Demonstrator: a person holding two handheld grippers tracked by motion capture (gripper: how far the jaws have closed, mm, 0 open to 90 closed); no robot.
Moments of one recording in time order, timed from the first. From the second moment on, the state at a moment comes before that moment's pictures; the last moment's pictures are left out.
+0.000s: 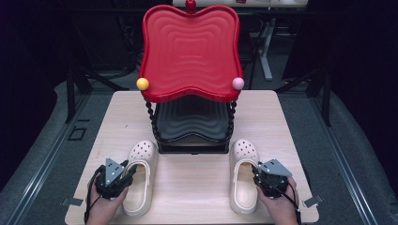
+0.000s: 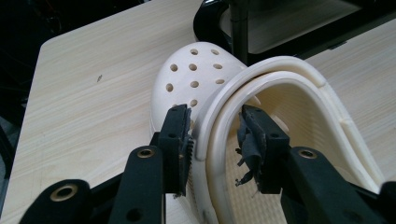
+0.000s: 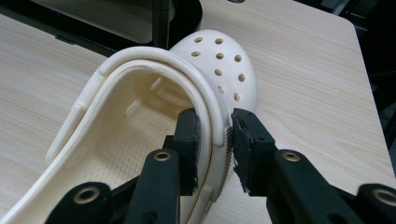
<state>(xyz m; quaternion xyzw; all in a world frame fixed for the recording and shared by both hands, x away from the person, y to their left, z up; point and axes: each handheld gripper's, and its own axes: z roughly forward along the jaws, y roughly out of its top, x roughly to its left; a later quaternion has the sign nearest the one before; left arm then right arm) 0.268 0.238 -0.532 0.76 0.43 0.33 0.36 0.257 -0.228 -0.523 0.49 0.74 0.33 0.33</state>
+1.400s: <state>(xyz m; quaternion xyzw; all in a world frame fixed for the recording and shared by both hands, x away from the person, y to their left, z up) 0.256 0.247 -0.510 0.77 0.43 0.30 0.37 0.238 -0.224 -0.498 0.51 0.73 0.33 0.32</state>
